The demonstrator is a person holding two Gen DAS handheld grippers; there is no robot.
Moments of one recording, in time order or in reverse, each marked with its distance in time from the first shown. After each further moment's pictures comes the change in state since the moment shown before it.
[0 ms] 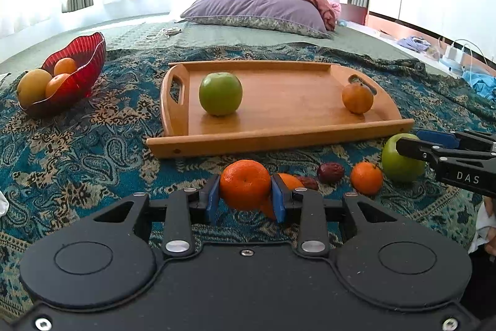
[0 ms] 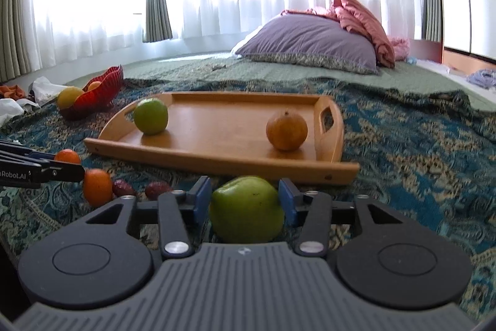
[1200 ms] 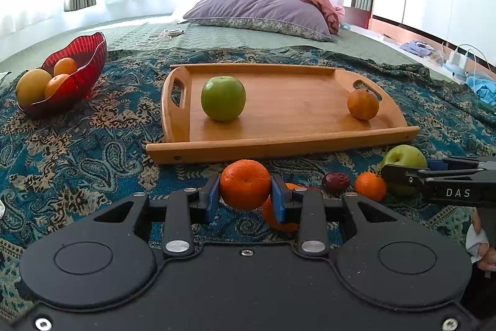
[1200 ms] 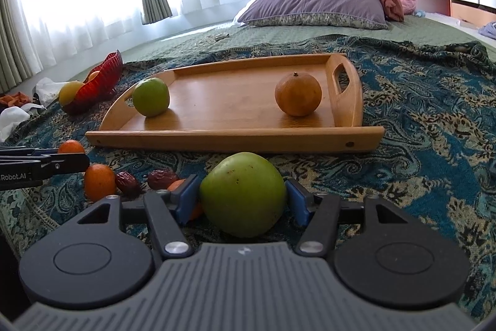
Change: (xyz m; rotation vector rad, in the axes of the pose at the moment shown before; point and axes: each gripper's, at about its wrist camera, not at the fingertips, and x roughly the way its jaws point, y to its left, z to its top) left arm 0.010 0.002 0.004 -0.014 -0.007 0.004; right arm 0.031 -0.009 -0.004 0.127 0.145 0.072
